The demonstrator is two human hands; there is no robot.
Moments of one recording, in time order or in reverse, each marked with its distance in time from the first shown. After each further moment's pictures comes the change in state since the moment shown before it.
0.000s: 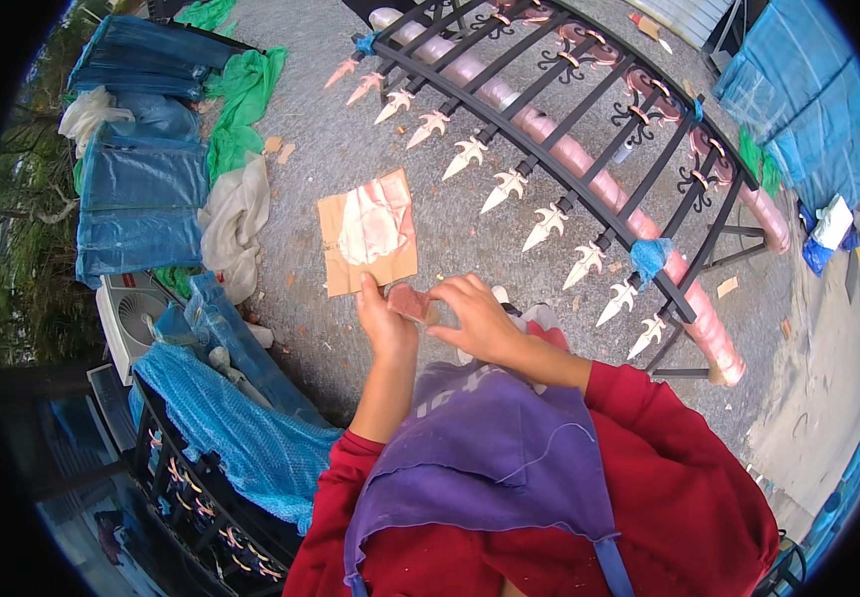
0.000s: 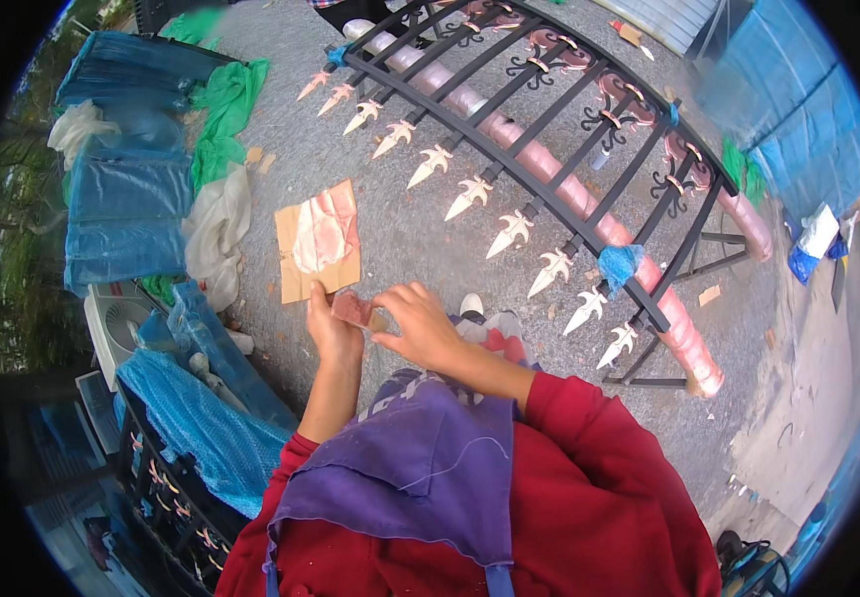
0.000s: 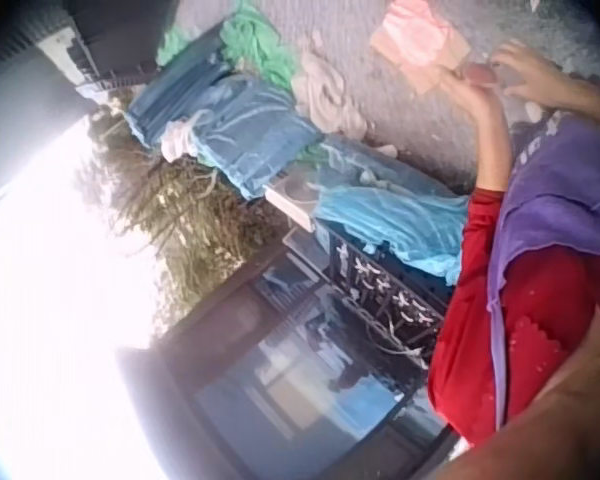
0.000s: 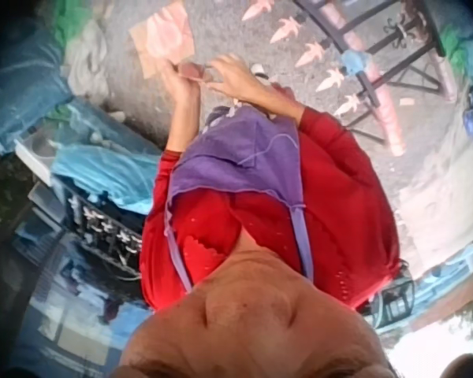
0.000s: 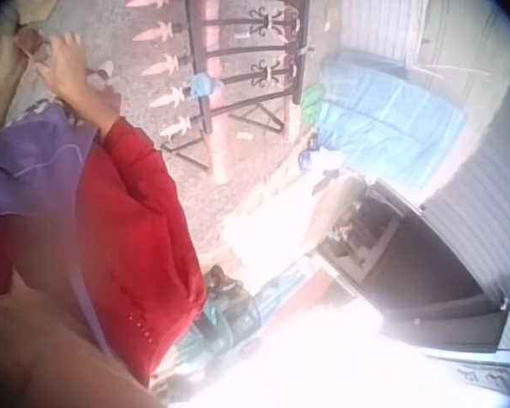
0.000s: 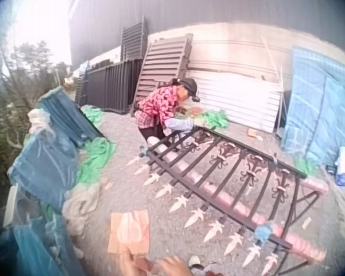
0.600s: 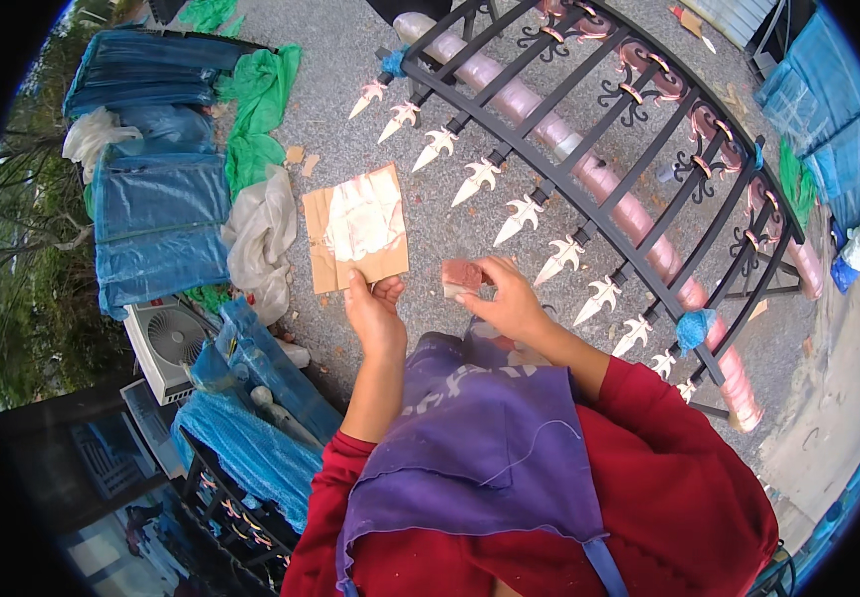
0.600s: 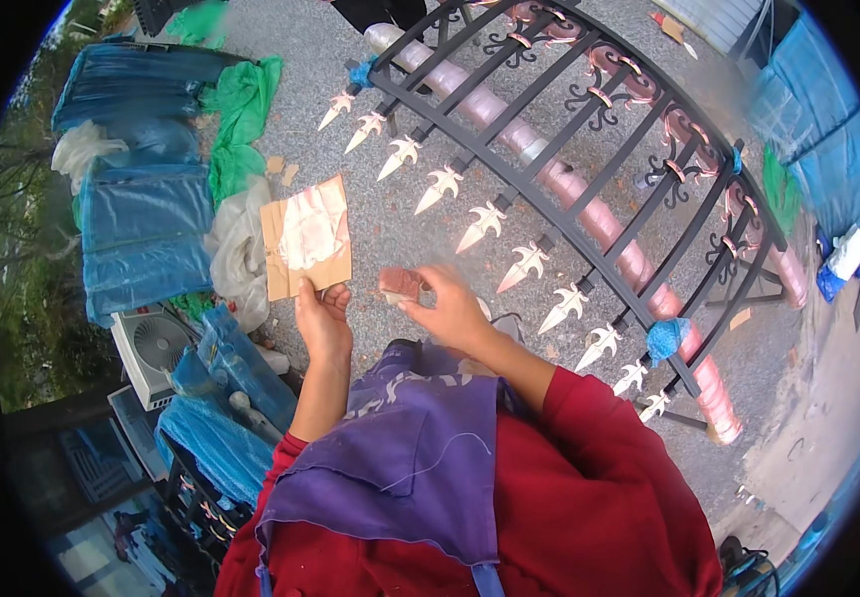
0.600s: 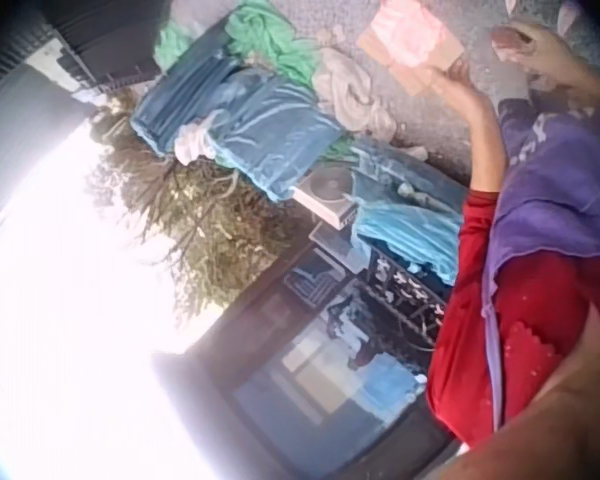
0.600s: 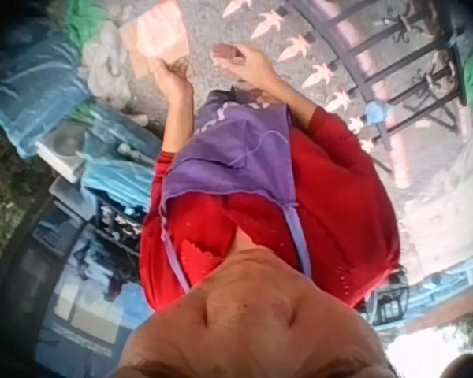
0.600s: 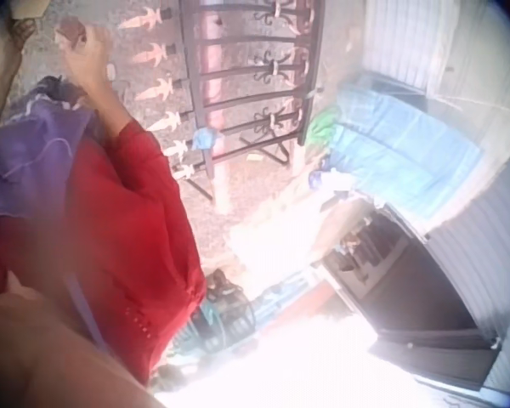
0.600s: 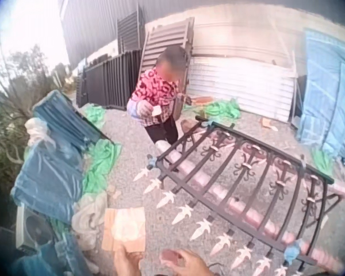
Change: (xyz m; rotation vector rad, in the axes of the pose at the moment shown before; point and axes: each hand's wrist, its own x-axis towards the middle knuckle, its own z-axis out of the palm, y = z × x) left_hand 0.192 0.065 0.091 0.150 0.038 0.071; right_hand 0.203 0.088 -0.031 0.221 0.161 0.199
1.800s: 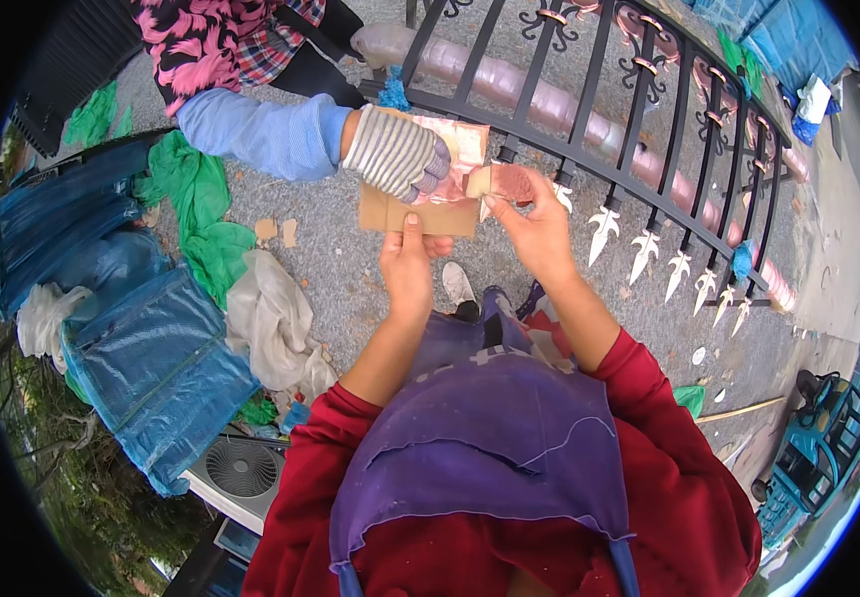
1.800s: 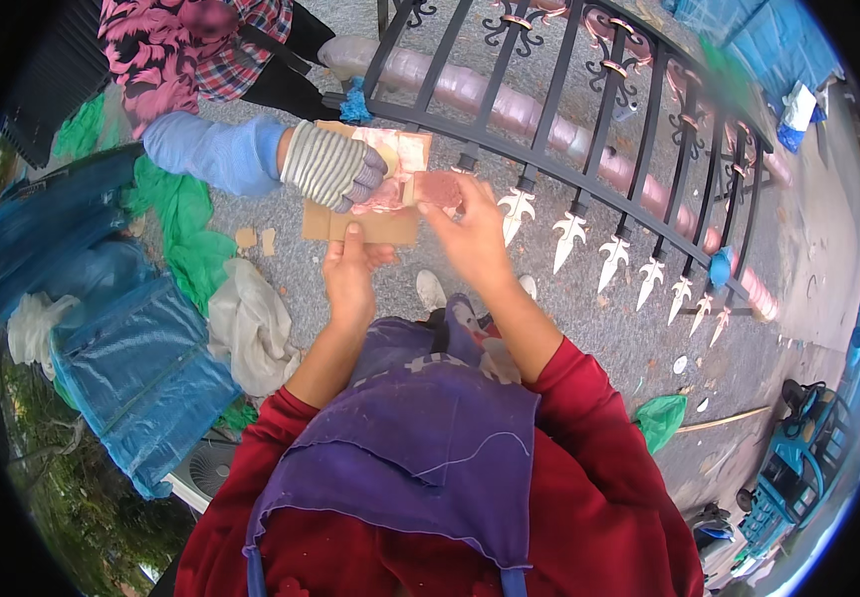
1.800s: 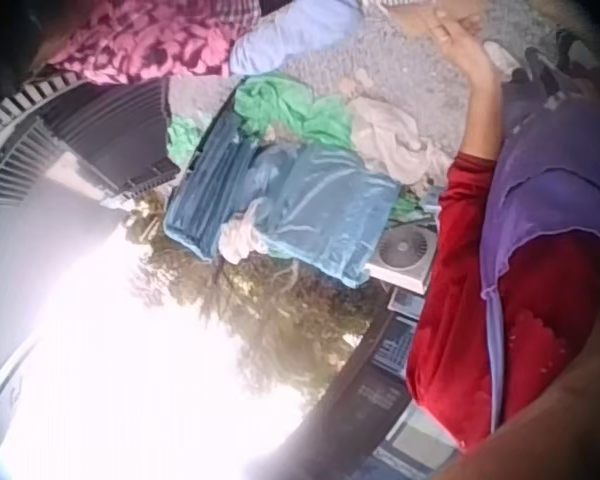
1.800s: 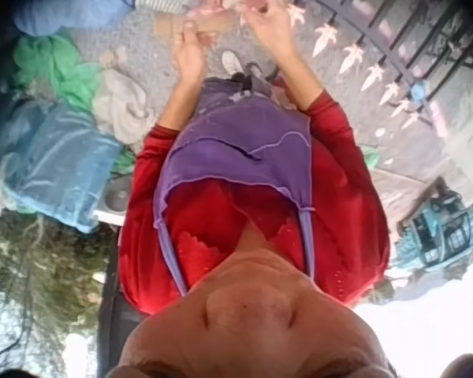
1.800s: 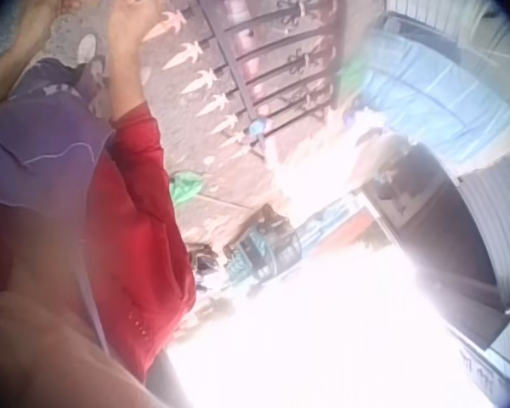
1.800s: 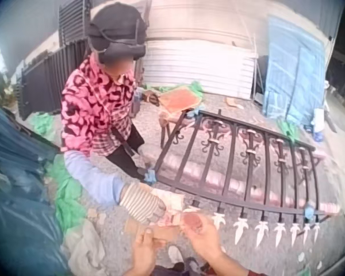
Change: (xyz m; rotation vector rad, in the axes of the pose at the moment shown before) left_hand 0.326 0.068 0.078 0.376 -0.643 -0.262; right_hand 0.300 -0.021 0.113 -0.010 0.757 0.294
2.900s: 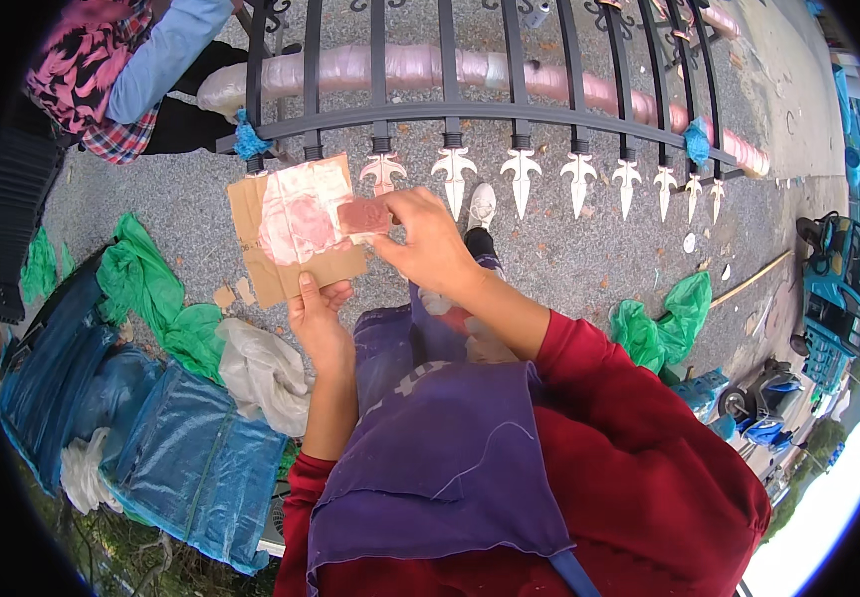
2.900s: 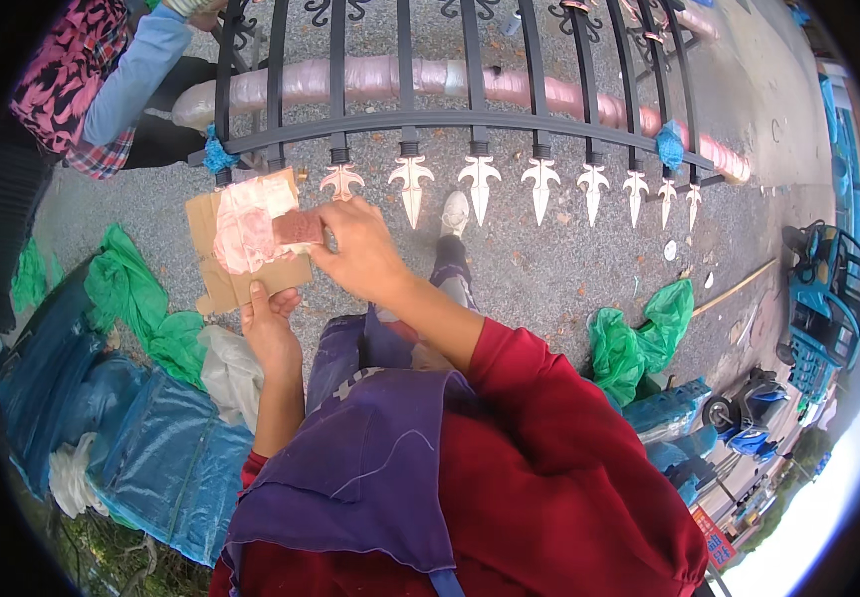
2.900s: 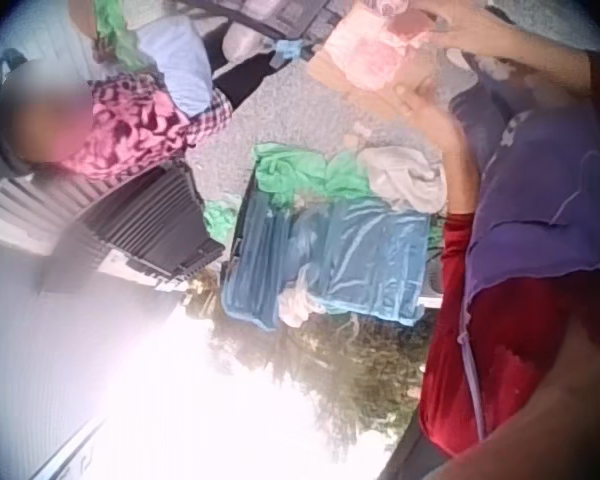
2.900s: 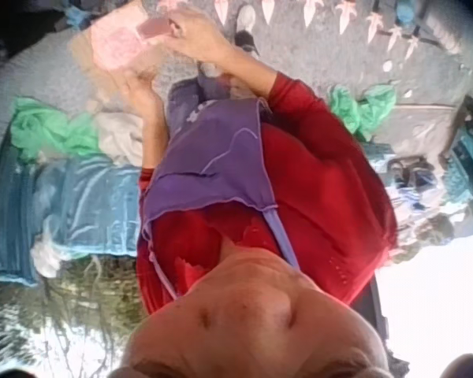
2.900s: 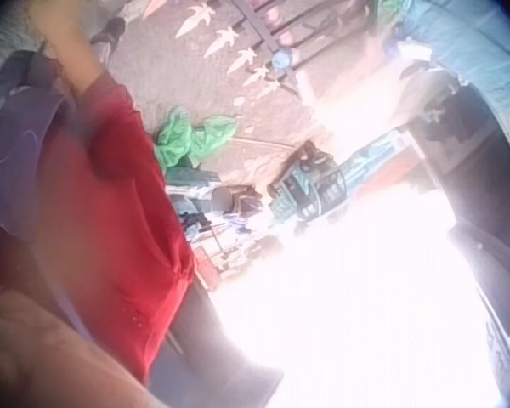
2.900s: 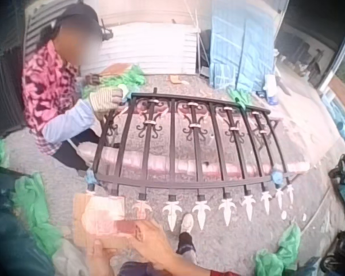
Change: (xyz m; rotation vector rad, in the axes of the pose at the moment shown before) left_hand 0.002 -0.029 0.010 0.172 0.012 -0.041; right_hand -0.011 0.044 -0.026 -0.188 -0.021 0.009
